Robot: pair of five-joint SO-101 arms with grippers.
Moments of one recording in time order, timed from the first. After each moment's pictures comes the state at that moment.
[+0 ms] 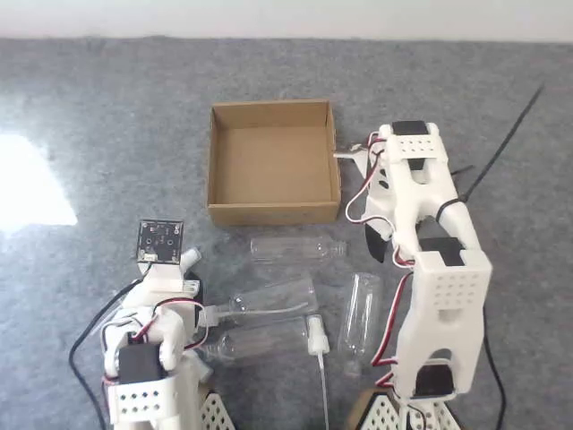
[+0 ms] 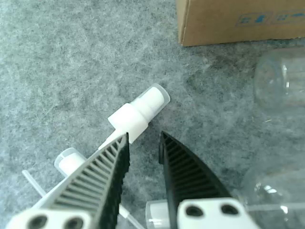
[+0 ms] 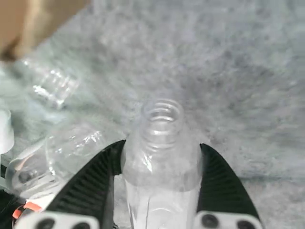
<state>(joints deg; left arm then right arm) -12.6 -103.3 97.0 72.0 -3.4 -7.8 34.8 -14.3 98.9 34.5</state>
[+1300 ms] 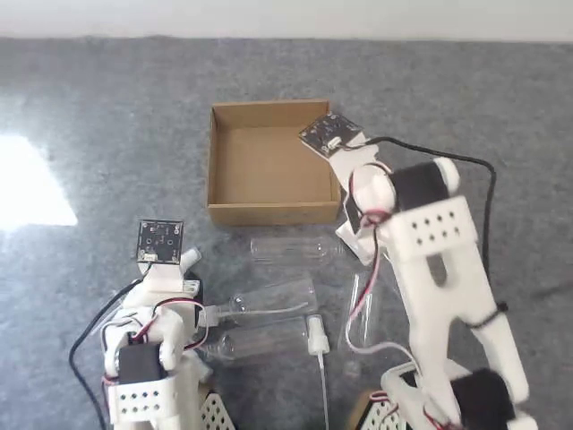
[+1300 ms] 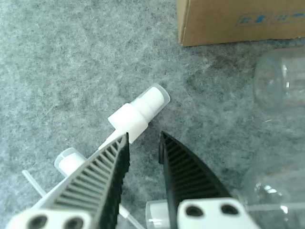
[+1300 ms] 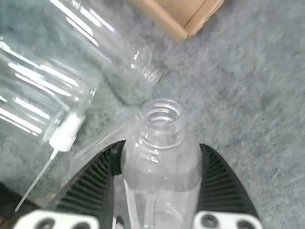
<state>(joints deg) -12.6 -103.3 97.0 72.0 -3.4 -21.5 -23.5 10.8 96.6 23.3</state>
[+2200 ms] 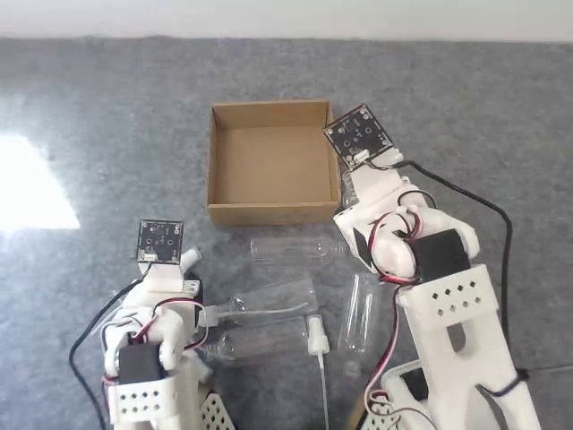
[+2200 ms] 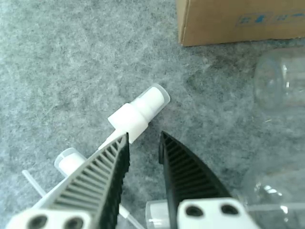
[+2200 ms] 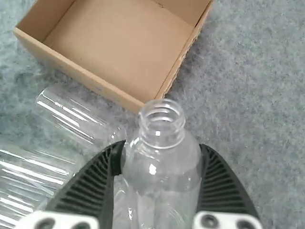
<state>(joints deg) -12.6 -103.3 97.0 72.0 -3.4 -21.5 -41.4 31.0 70.4 14.5</state>
